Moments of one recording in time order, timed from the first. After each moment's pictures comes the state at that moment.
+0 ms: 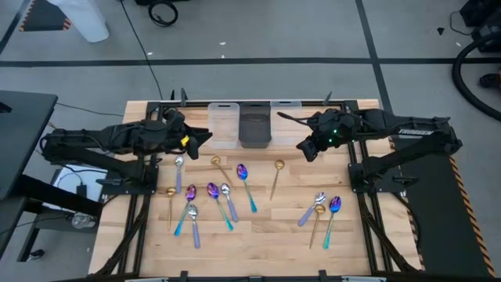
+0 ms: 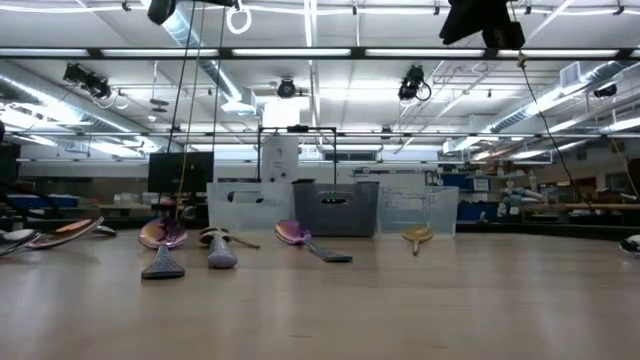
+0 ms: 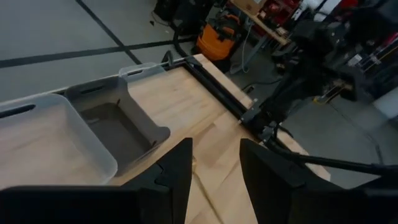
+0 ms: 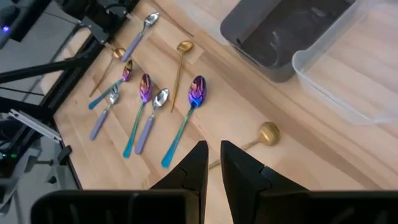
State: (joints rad) left arm -0.06 0.96 1.10 -0.51 -0.48 -0.74; right arm -0.04 1.11 1.24 -0.93 0.08 0.81
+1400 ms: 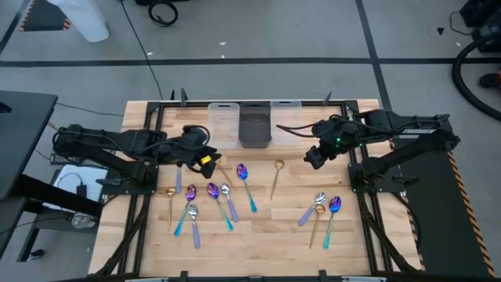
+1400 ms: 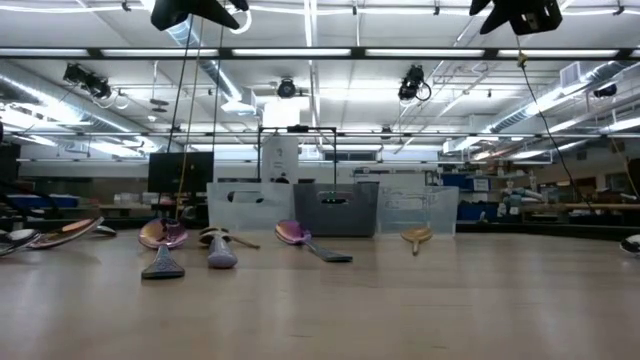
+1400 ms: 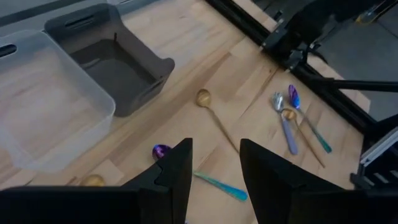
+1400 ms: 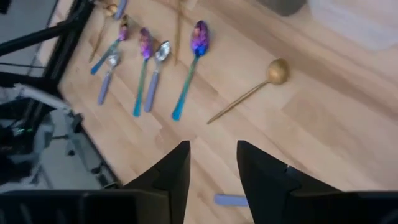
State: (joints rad) left arm -0.16 1.17 1.20 -0.72 -0.42 -0.80; right arm 0.07 1.13 1.31 -1.10 0.01 1.02
